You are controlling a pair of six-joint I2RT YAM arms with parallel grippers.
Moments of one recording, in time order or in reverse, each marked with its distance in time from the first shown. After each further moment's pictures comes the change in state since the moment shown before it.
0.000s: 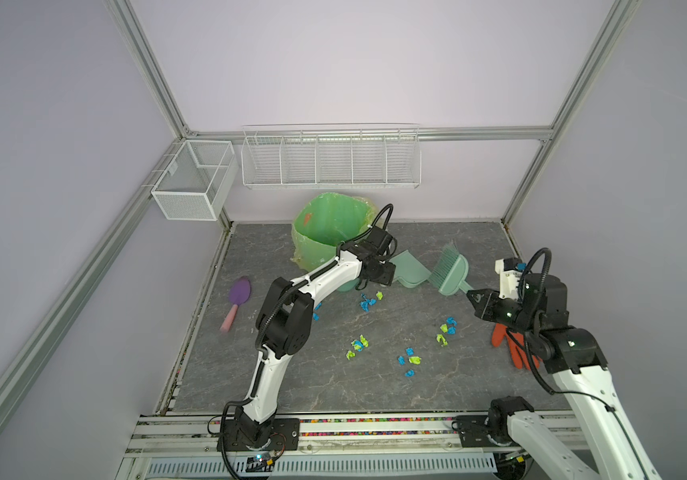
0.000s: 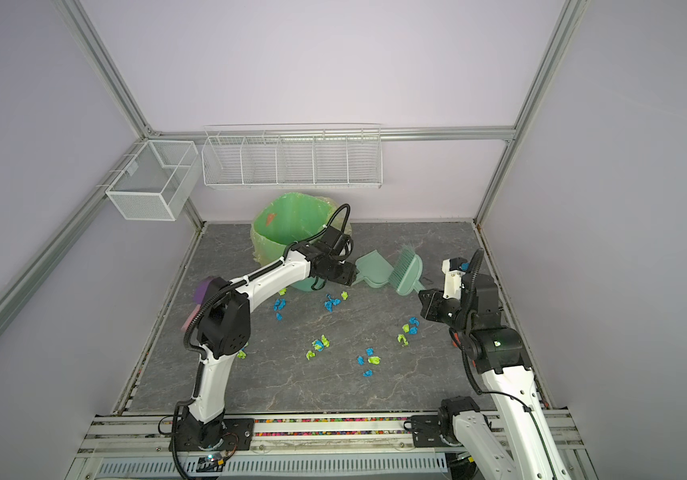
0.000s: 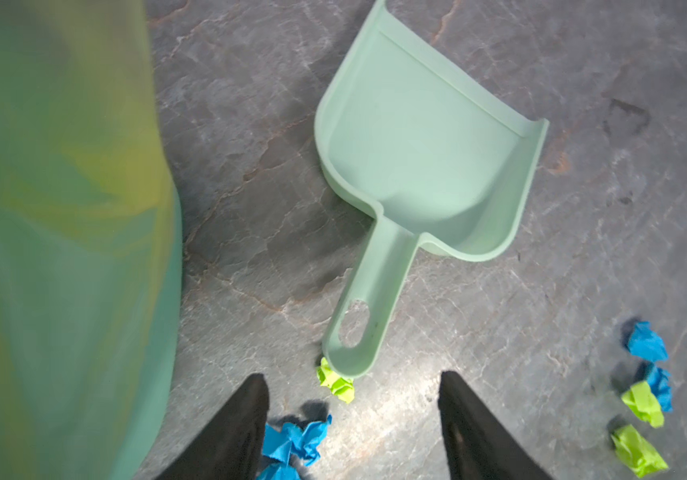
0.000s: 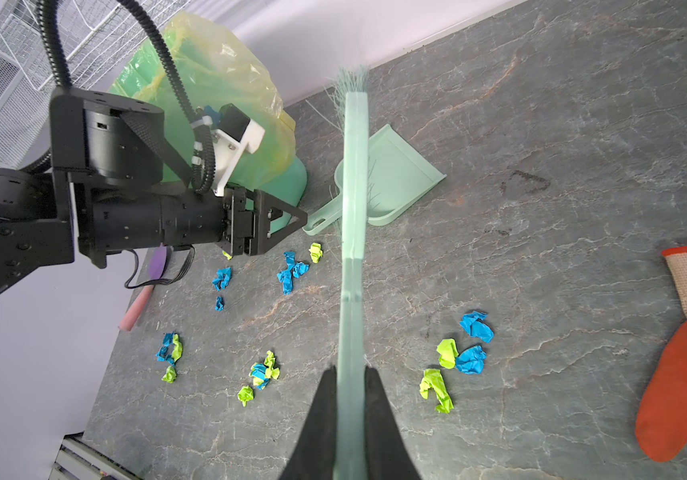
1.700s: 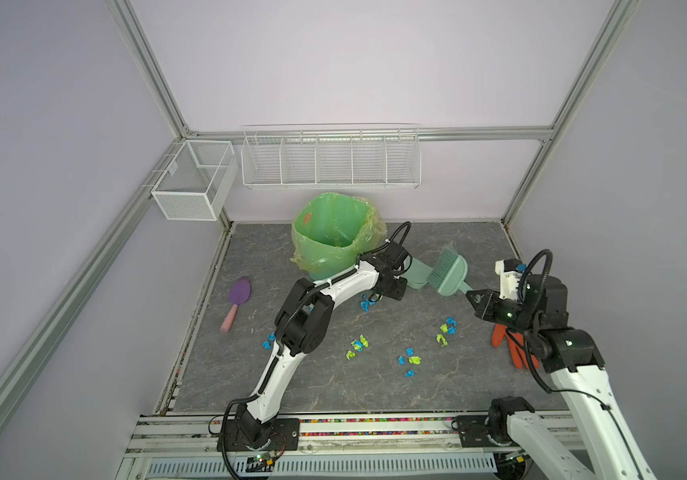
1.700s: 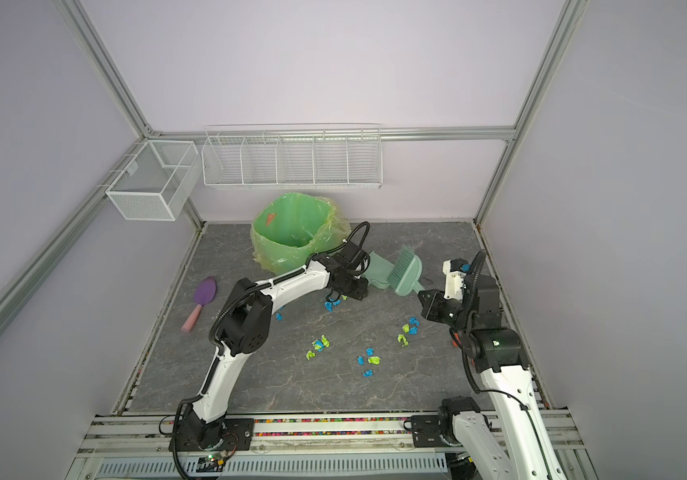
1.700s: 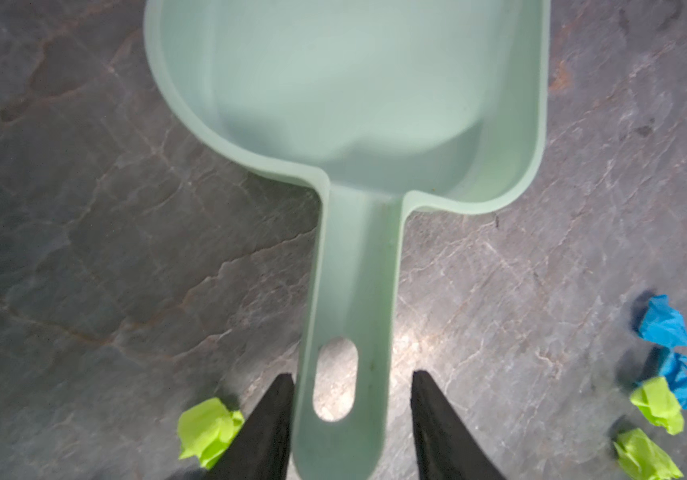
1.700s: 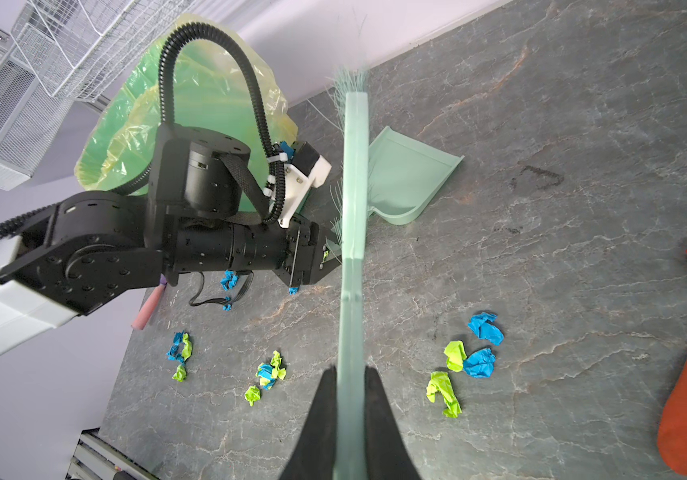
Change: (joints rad) left arm -0.080 0.126 0.035 0.011 0.072 -0.030; right arm -0.041 0.000 -0.041 0.034 -0.062 0.000
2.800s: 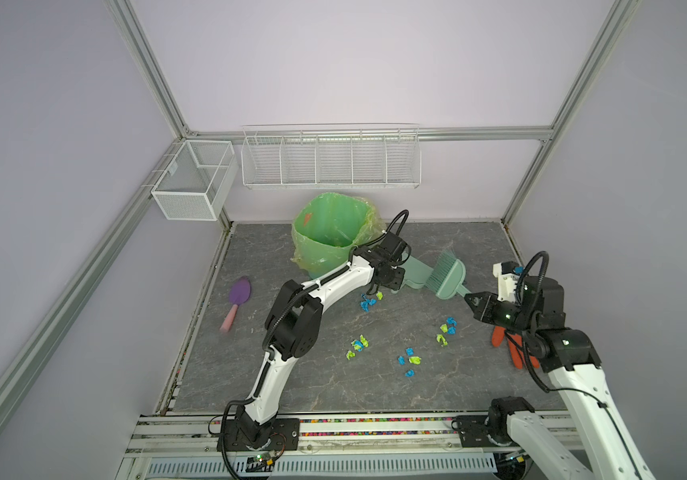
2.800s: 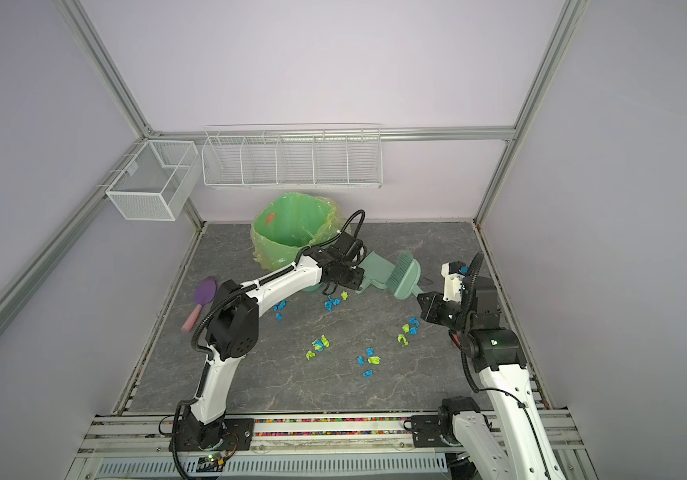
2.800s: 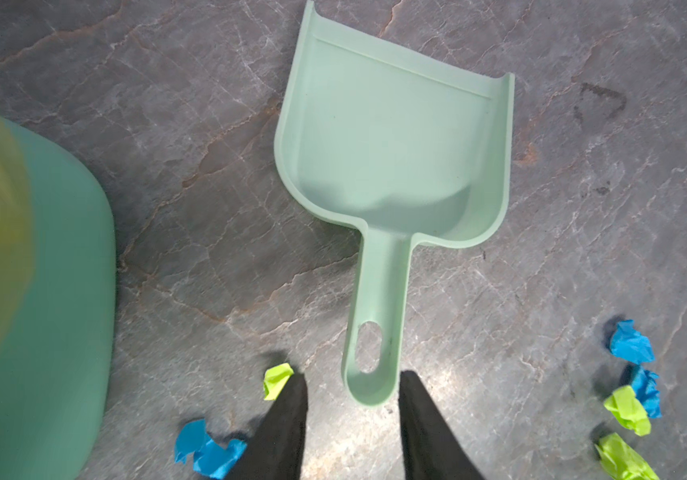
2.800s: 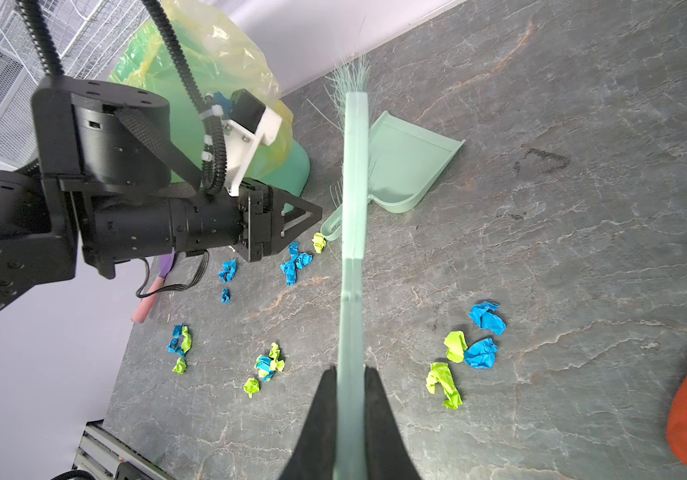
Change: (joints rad) left arm 0.003 -0.090 -0.002 0.000 -0.109 0.008; right arm -0.008 0.001 -0.018 0.000 -0.018 0.000
